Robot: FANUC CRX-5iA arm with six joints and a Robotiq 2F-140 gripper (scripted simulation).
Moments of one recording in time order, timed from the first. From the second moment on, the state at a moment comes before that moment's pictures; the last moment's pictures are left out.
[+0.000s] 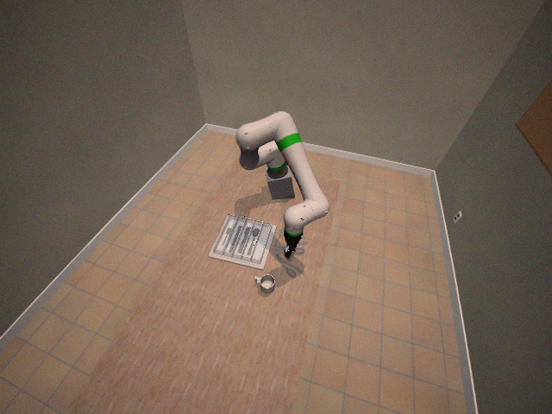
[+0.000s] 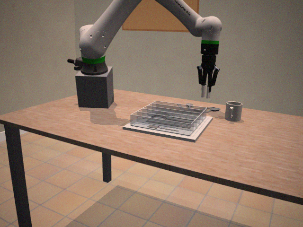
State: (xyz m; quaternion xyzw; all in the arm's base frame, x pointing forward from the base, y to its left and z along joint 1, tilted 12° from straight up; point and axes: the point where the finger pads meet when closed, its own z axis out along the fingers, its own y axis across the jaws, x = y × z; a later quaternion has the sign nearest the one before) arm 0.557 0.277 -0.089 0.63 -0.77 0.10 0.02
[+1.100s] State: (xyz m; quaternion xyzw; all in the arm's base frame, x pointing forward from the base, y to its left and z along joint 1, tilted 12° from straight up) arm 0.560 0.271 -0.123 0.63 -0.77 0.10 0.02
